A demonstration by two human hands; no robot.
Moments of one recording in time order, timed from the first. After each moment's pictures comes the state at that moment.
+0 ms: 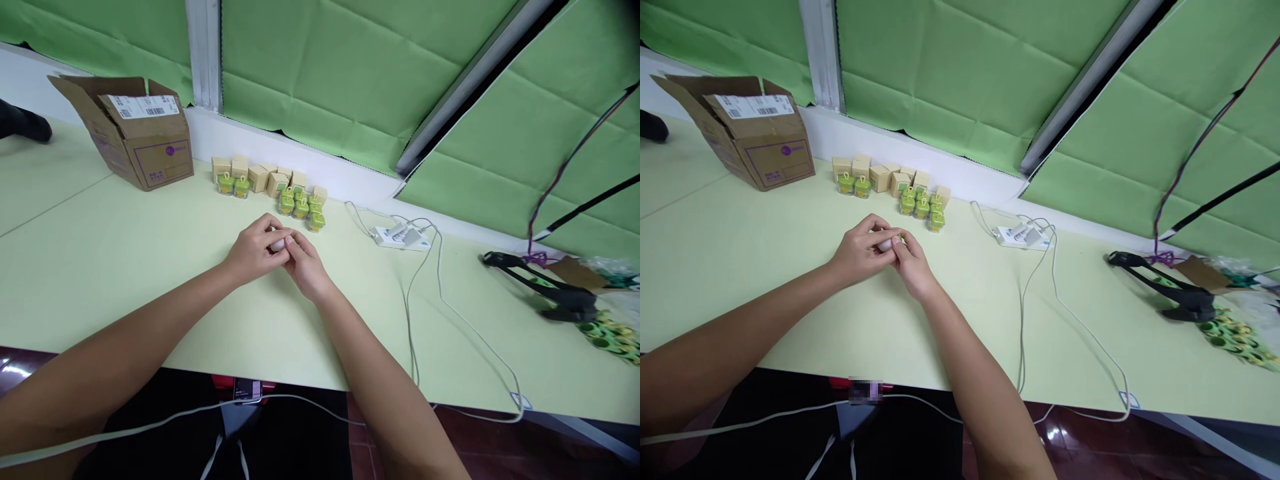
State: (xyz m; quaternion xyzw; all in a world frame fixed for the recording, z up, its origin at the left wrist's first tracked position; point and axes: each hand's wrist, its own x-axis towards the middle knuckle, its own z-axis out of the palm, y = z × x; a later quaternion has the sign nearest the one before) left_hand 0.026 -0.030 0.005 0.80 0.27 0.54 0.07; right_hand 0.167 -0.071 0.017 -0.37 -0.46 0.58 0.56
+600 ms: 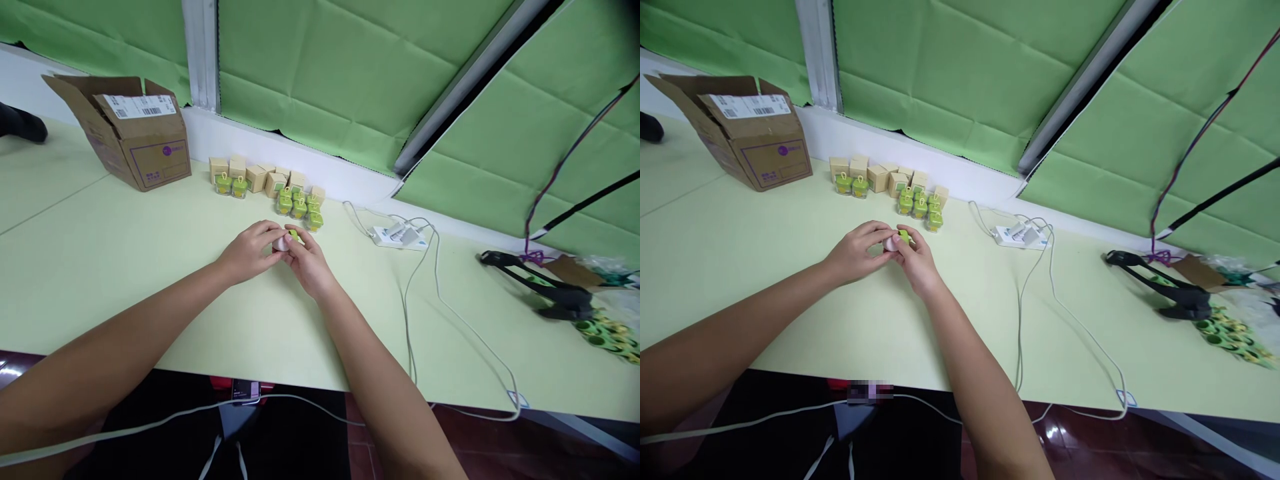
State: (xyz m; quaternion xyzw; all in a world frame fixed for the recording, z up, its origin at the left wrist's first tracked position) left_hand 0.015 -0.020 0.000 0.85 0.22 0.48 0.08; right_hand 0.180 -0.064 0.016 -0.41 -0.42 0.57 0.58
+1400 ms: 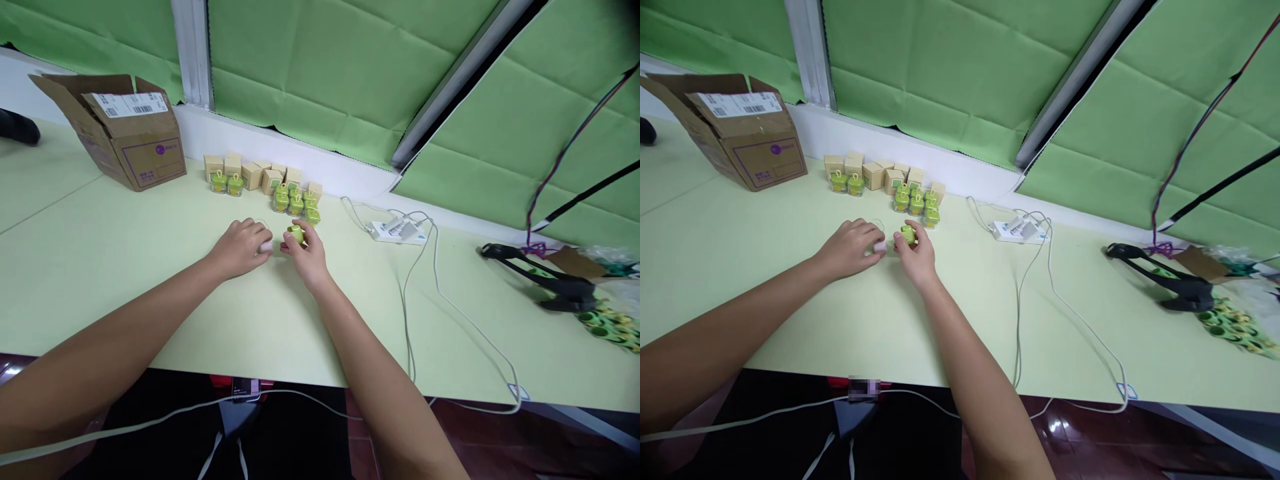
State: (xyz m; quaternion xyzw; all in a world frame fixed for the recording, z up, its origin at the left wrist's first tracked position) left_hand 0.006 -0.010 0.001 0.90 0.32 0.28 -0.05; right_hand 0.189 -0.057 0.005 -0.53 -0.47 0.39 0.59
